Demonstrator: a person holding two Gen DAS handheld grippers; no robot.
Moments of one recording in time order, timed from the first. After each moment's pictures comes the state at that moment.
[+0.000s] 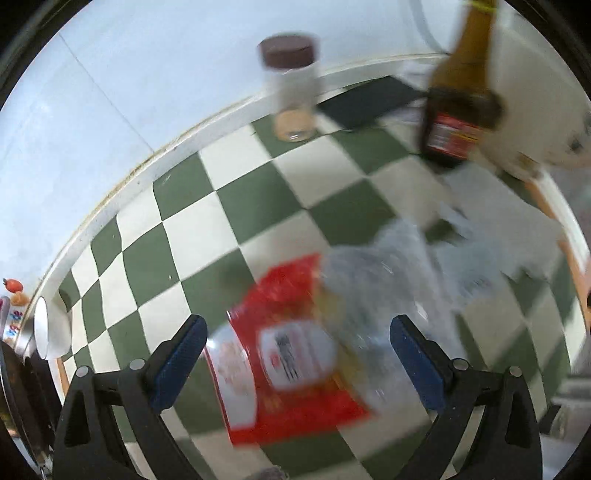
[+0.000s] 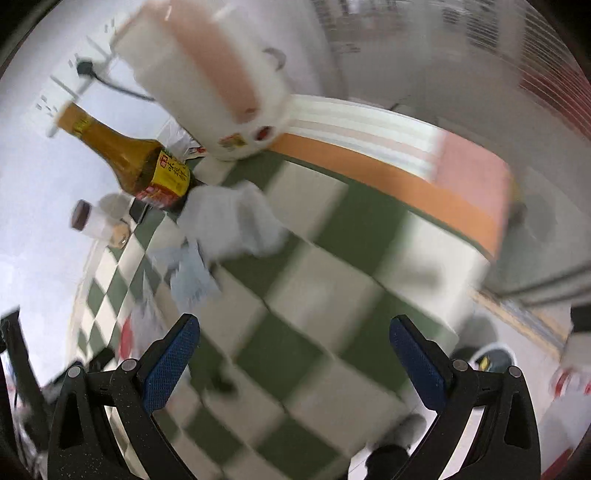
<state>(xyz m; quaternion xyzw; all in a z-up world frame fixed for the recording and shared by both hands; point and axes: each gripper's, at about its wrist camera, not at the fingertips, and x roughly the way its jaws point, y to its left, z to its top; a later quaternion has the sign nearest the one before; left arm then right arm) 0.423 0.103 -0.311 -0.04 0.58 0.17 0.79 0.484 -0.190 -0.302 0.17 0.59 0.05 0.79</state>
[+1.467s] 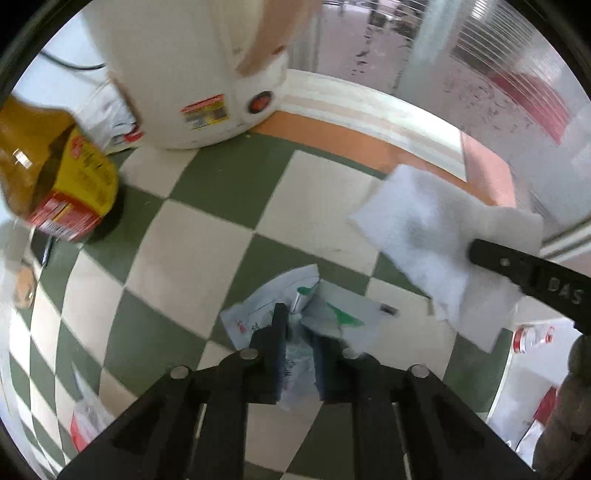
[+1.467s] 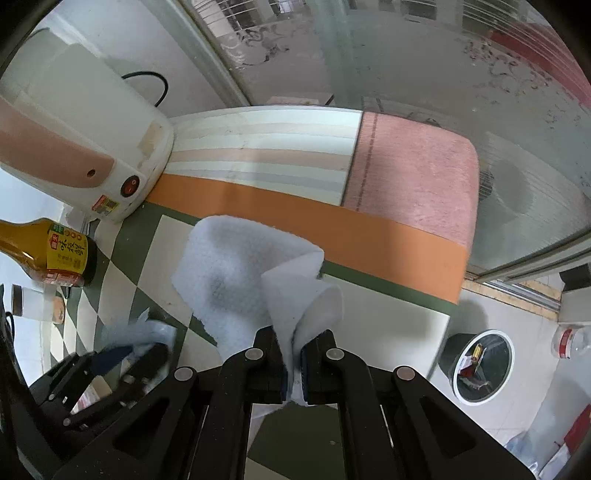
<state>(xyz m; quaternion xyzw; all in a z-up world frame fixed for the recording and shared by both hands) 0.475 -0.097 -0.363 0.11 0.60 -0.15 0.78 0.500 -0.283 -0.368 0.24 0.58 -0.06 0.78</state>
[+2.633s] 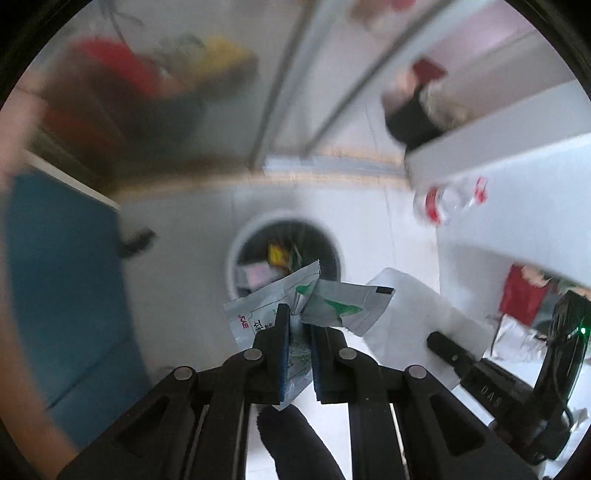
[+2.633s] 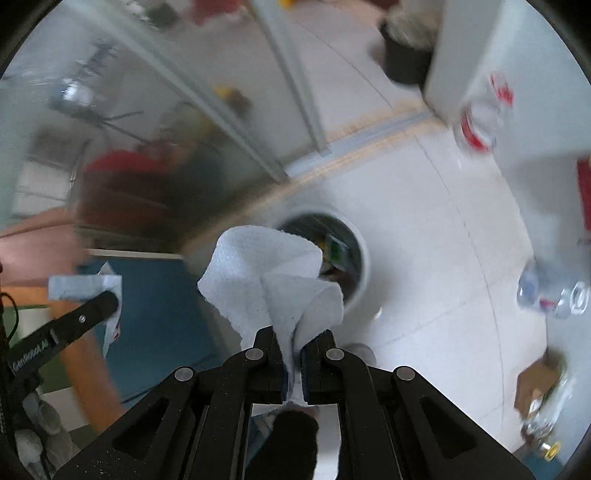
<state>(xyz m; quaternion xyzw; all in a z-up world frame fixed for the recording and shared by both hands) 0.210 -0.544 -0.603 0.20 0.69 -0.39 0.58 0.009 -0.642 -0.637 0.48 0.53 -0.32 0.62</state>
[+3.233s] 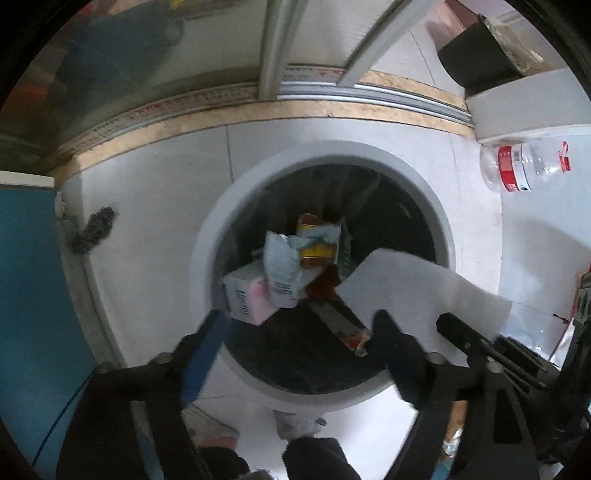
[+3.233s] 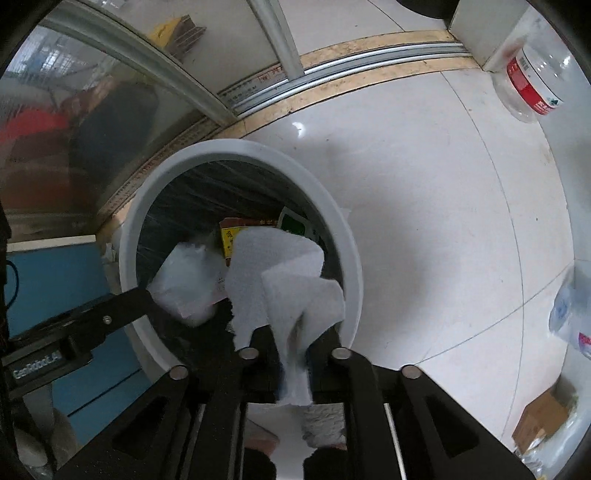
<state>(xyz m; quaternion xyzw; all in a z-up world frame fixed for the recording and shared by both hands) 0.201 -0.577 -0.816 0.27 0.71 -0.35 0.55 0.038 -0.683 -0.887 0.46 0.59 -0.29 0.60</state>
